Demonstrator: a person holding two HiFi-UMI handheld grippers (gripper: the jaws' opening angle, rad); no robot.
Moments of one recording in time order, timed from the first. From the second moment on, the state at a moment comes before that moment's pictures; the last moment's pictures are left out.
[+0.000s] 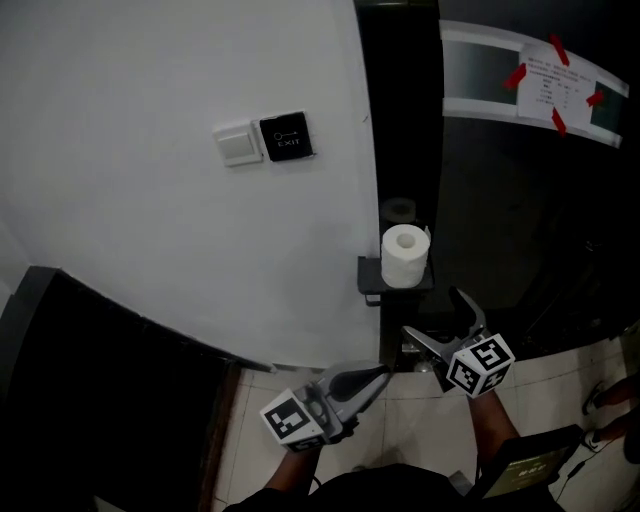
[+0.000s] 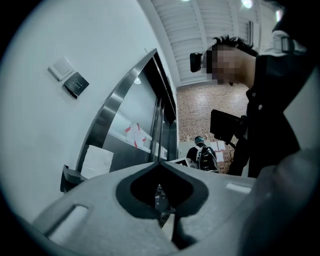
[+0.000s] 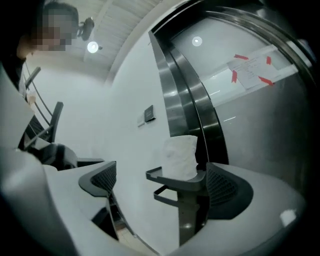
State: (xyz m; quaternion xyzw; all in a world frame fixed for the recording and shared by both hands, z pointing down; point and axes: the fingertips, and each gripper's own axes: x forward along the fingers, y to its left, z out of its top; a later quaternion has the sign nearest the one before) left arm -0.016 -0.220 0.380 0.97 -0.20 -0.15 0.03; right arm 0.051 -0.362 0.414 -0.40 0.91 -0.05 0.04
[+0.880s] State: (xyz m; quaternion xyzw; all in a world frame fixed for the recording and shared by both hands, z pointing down) left arm -0.086 -0.217 0.383 0.95 -0.28 -0.16 0.02; right arm 0.003 -0.491 0.415 -0.51 0.85 -0.01 -0.14
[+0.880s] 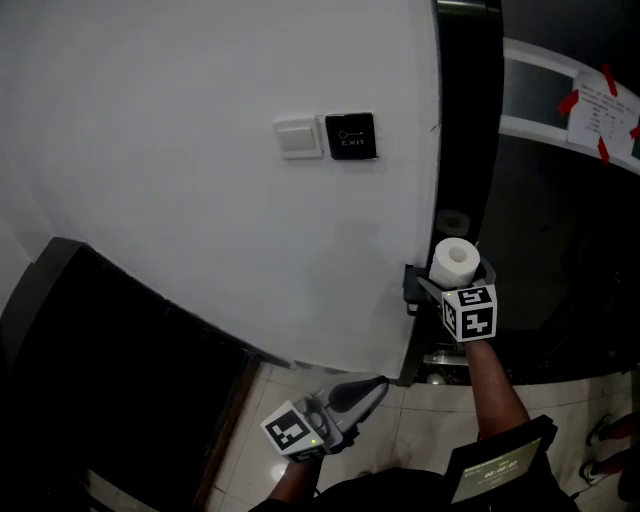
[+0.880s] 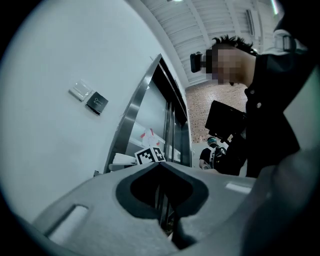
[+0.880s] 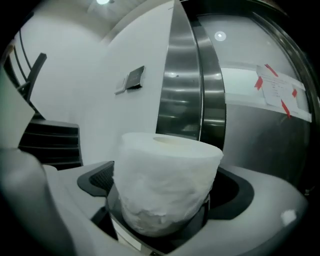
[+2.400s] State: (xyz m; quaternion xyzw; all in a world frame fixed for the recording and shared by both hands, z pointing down) left arm -0.011 -0.194 0.366 0.98 -0.17 -0.14 0.01; right arm 0.080 -0.246 0.406 -0.36 0.92 -0.07 0.13
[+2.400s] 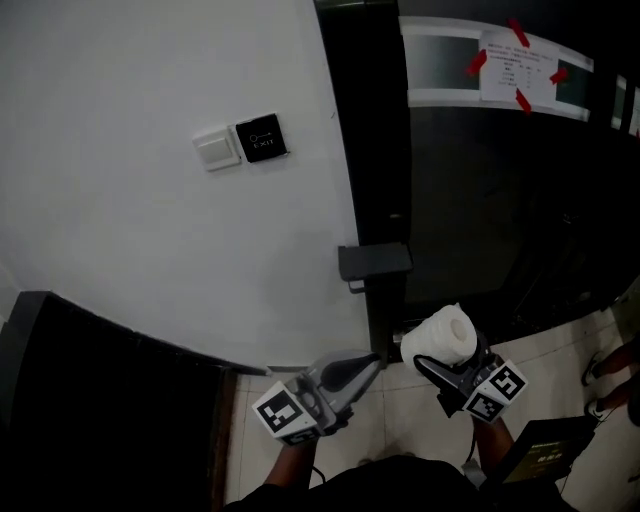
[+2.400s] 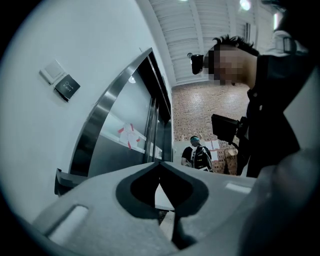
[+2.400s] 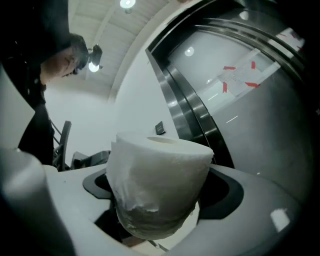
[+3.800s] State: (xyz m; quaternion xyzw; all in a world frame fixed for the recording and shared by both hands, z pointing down) left arm -0.005 -0.191 0.378 0.97 -0.18 -0.13 0.03; right arm 0.100 -0.235 0.420 -0.38 0.88 -0.17 0.20
